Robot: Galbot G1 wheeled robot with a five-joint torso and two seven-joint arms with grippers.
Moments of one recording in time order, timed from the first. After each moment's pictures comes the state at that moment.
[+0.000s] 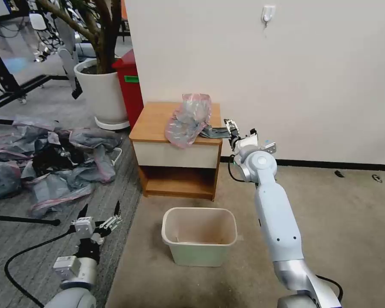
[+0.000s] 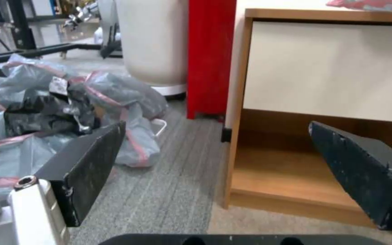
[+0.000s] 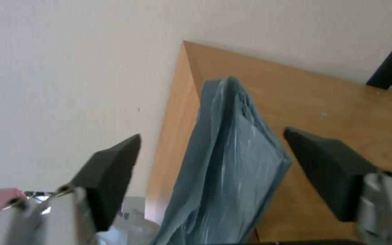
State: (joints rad) left arm 1.69 -1.41 -0.71 -2.05 -0.27 -0.07 -0.01; right arm -0.63 1.57 0.42 1.42 1.37 -0.20 0.48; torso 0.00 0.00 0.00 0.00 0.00
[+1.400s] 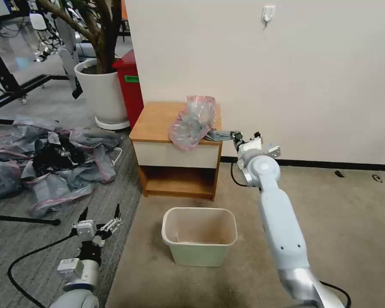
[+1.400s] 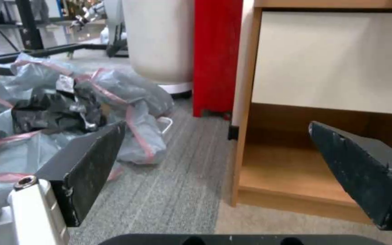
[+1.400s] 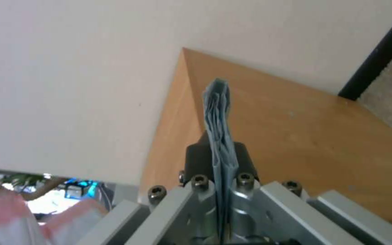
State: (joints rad) left arm 1.66 -1.43 -0.71 -2.00 -0.24 -0.10 -0.01; right arm -0.80 1.49 0.40 1.69 1.39 -0.21 0.57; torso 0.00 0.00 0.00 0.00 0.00
